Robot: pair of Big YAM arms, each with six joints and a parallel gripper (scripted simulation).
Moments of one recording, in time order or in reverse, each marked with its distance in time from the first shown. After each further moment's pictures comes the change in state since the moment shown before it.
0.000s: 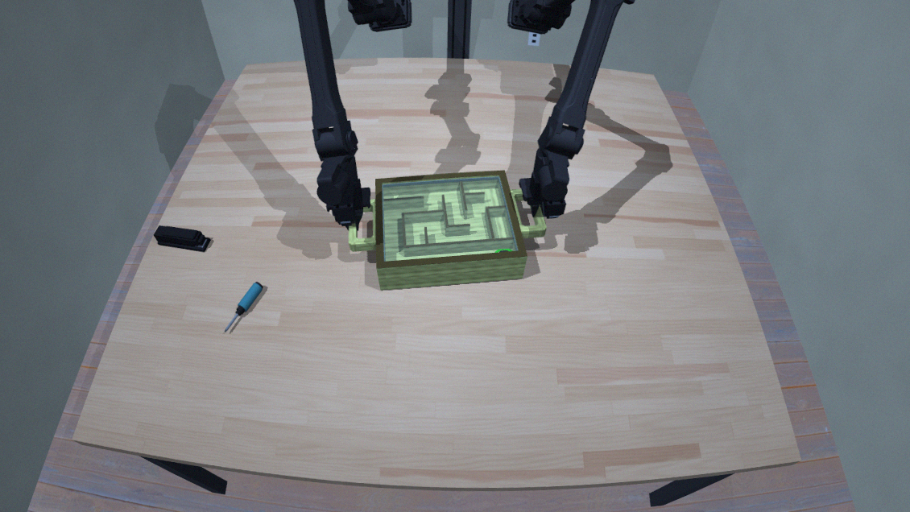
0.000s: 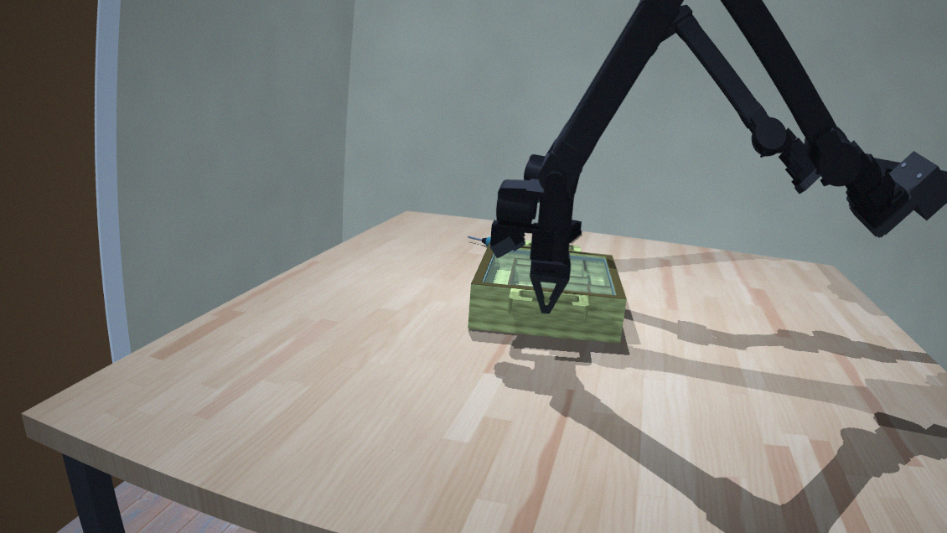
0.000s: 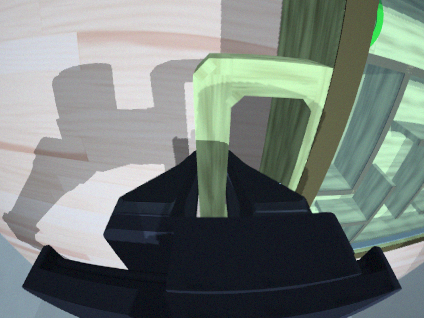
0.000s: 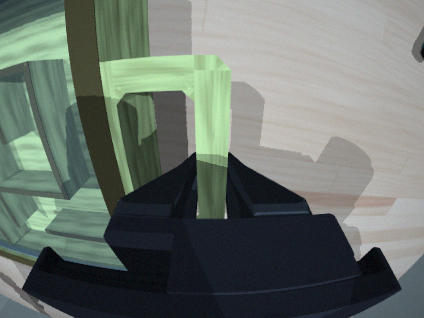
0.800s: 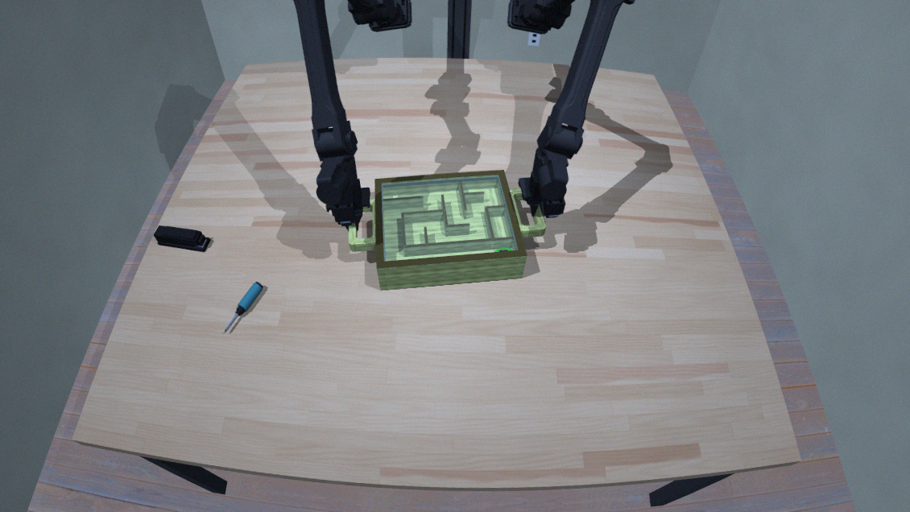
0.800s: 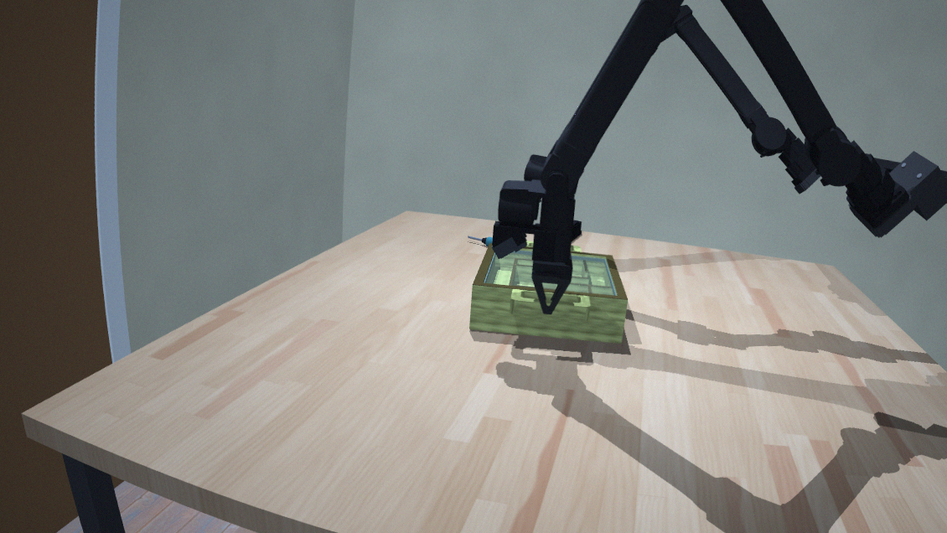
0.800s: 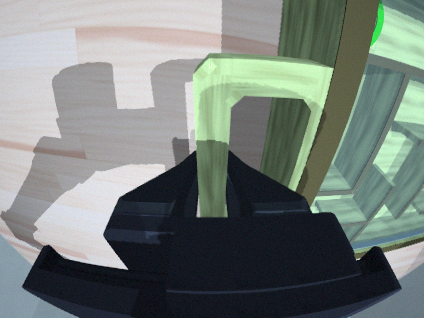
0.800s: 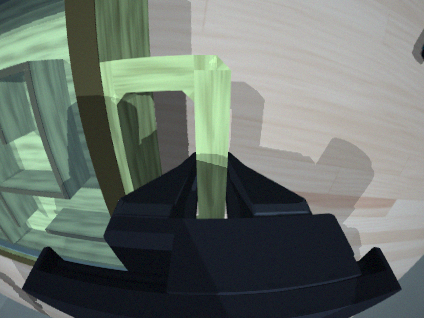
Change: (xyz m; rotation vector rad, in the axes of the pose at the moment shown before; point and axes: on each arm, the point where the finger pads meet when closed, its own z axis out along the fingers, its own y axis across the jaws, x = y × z) left arm 0.003 -0.001 0.001 -0.001 0.001 -0.006; right arm 0.000 -0.001 0.001 -0.003 -0.001 -0.006
